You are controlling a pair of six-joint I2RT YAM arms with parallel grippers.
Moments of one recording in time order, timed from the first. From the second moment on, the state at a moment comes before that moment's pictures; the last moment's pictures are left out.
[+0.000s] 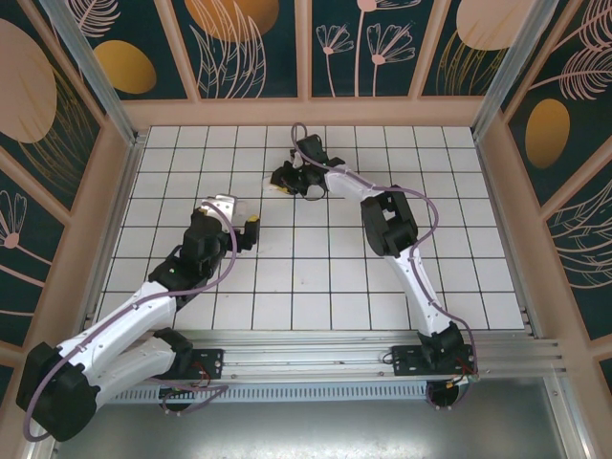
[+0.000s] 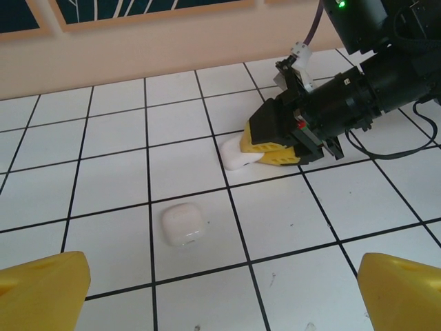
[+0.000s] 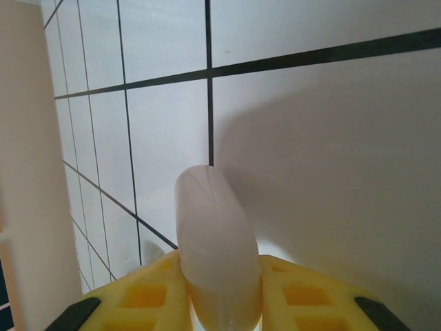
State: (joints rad) left arm -0.58 0.94 0.56 -0.01 -0.34 -0.12; right arm 0.56 2.58 2.14 -0.35 -0.55 0.84
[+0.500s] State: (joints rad) left arm -0.58 0.93 0.56 -0.01 -0.38 -0.09; right arm 0.56 2.48 2.15 -0.53 -0.36 0.76
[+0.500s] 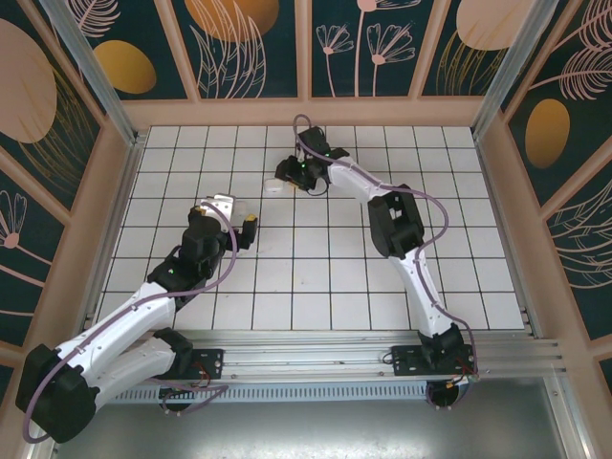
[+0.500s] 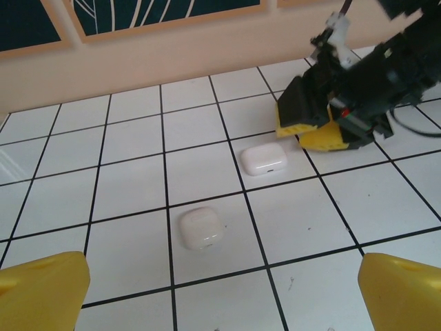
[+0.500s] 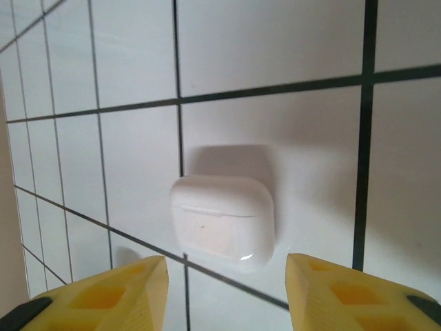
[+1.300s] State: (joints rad) left arm -0.18 1.37 0.88 0.27 0.06 -0.12; right arm 0.43 1.34 1.03 -0.19 0.36 0.40
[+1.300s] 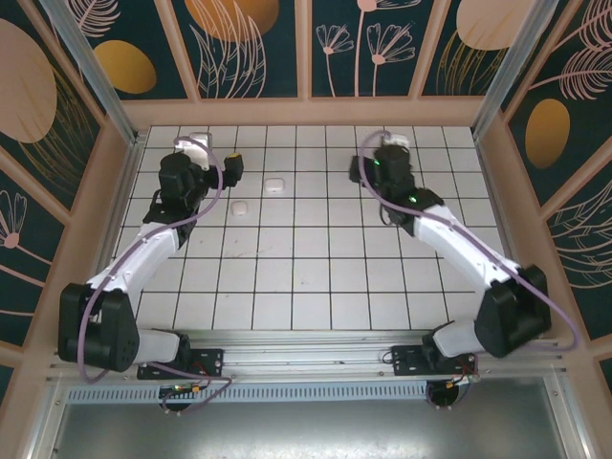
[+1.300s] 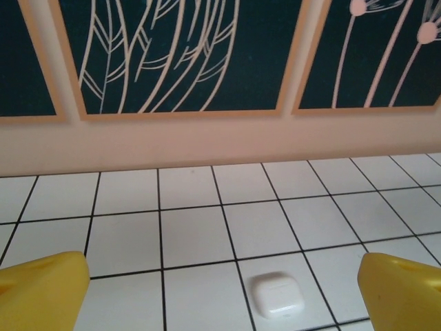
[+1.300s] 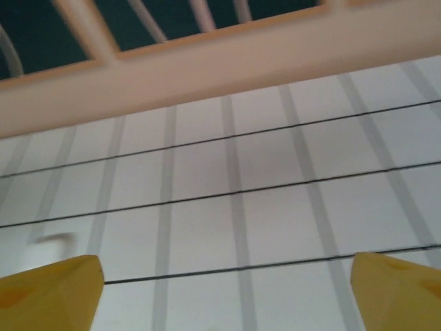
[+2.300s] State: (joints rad) left arm -0.14 1.30 0.20 1.00 -0.35 -0.01; right arm 0.03 1.37 0.25 0.85 0.22 0.19
